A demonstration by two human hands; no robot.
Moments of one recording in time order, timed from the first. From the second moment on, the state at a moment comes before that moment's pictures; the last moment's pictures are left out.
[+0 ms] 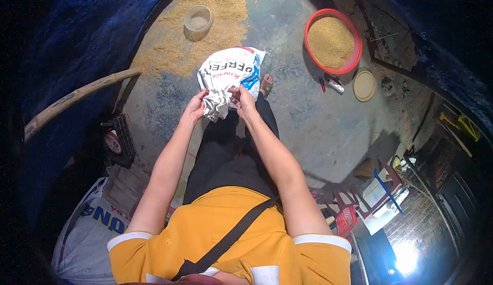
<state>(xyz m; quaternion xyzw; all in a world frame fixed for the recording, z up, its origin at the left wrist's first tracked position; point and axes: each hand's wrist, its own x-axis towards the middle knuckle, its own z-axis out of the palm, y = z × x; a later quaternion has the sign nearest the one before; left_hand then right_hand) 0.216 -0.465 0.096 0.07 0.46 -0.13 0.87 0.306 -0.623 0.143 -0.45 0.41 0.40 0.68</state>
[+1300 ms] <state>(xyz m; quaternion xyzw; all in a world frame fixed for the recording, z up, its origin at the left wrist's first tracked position) 0.274 -0.420 0.127 0.51 0.42 -0.27 0.70 0.323 -0.618 0.132 -0.45 0.43 0.44 0.65</state>
